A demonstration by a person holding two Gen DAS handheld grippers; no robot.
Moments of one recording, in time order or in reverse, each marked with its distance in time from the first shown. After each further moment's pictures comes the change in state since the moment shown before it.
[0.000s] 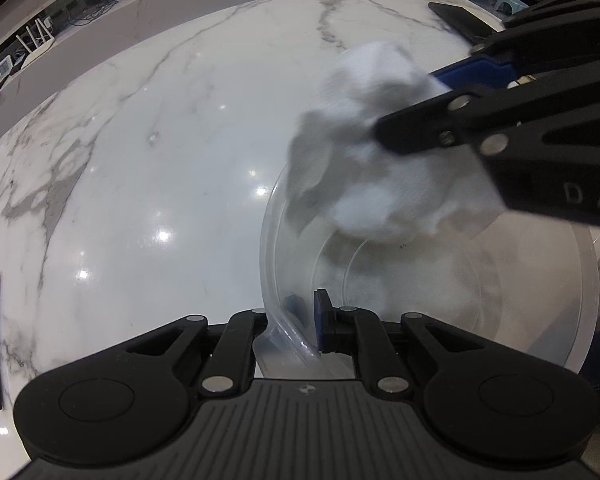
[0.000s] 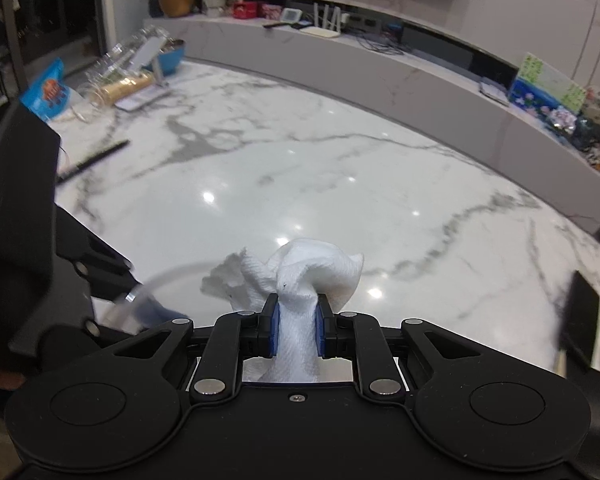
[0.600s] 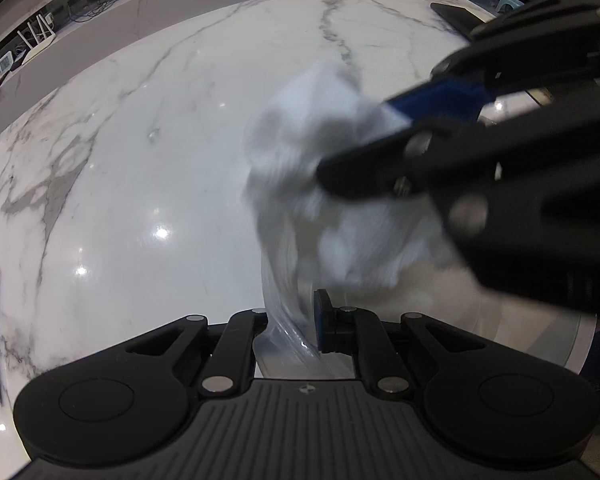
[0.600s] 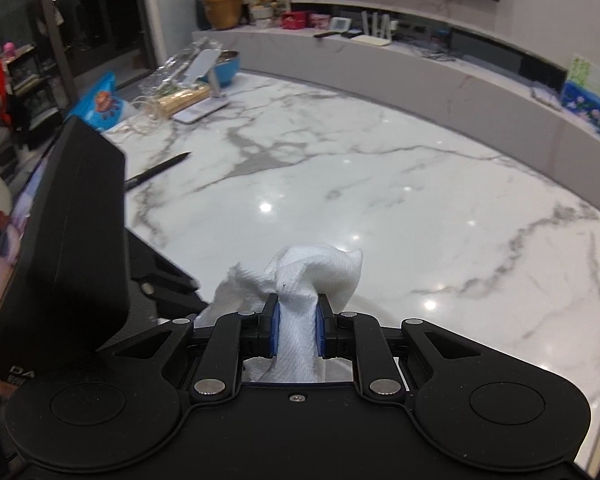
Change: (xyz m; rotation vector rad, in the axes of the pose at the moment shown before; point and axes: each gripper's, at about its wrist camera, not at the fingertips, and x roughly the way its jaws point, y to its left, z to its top) left arm 0.004 0.002 0.003 -0.018 0.006 -0.001; right arm 0.000 0.015 0.007 -0.025 -0.014 0.059
